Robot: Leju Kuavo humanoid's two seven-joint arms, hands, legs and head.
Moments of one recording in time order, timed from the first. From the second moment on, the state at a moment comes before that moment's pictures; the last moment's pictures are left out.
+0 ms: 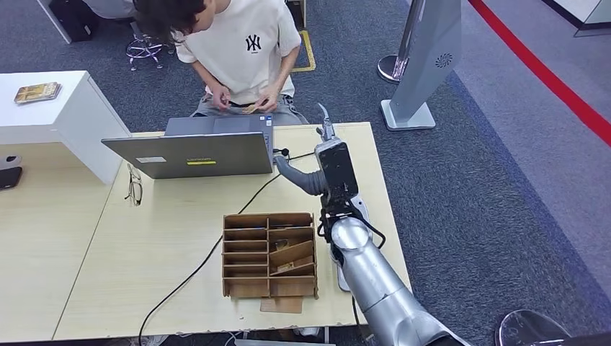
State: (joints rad) left arm 0.05 -0.32 0.87 -0.44 -0.36 0.01 0.14; right arm -0.50 0.30 0.33 -1.05 0.06 -0.28 -0.35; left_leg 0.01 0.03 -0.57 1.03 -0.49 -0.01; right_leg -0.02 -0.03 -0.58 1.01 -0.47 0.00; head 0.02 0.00
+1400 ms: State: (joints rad) left arm 0.19 -0.32 0.48 -0.64 0.15 0.16 0.27; right arm -0.16 0.13 0.52 -1.46 0.08 -0.02 -0.40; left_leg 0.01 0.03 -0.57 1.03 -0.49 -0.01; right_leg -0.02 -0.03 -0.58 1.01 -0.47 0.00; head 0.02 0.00
